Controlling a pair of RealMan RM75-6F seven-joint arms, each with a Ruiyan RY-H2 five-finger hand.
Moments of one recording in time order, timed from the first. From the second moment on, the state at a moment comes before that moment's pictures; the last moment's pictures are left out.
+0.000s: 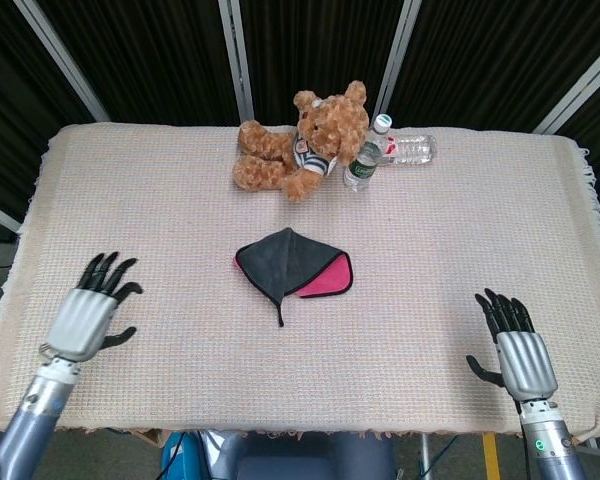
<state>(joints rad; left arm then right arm) -0.30 -1.29 -0.14 -1.76 1.54 1.26 0.40 0.13 -1.24 0.04 -1.67 -1.48 1.38 -0.10</state>
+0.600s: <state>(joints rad) -0.71 -1.76 -0.28 -1.44 1.29 0.92 0.71 0.15 -1.22 0.08 -1.62 -1.38 1.33 -0.02</state>
